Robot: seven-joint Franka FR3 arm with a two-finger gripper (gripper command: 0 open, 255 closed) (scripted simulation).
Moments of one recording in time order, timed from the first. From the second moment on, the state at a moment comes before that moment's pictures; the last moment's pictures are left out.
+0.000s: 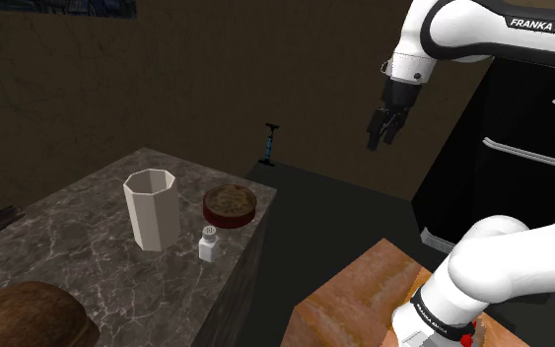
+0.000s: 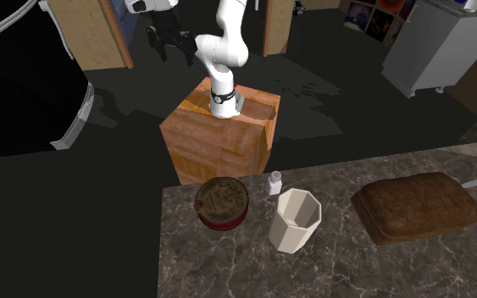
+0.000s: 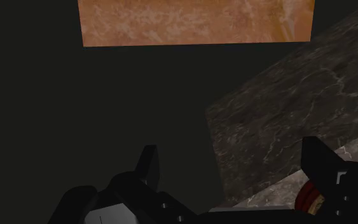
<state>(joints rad) -0.02 -0.75 0.02 -2.32 0.03 1.54 -0.06</state>
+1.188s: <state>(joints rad) 0.07 -0.35 0.31 -2.22 0.12 1.78 0.23</state>
